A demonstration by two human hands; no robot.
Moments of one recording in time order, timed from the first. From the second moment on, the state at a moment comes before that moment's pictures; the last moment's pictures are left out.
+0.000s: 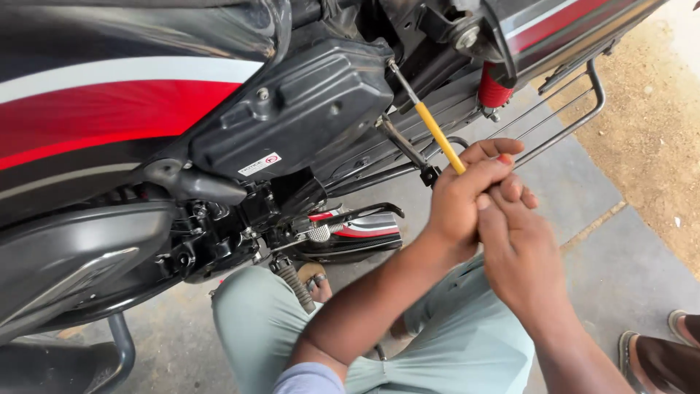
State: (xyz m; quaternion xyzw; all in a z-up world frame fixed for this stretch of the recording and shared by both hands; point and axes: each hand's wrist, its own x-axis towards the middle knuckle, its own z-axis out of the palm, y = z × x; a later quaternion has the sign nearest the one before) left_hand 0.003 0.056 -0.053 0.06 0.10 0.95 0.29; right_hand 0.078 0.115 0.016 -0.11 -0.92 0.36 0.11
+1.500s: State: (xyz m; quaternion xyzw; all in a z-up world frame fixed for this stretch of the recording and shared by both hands) left_hand -0.002 -0.159 -0.019 0.10 0.35 0.93 -0.06; right_hand 0.132 -0.024 0.042 0.01 -0.93 0.26 0.26
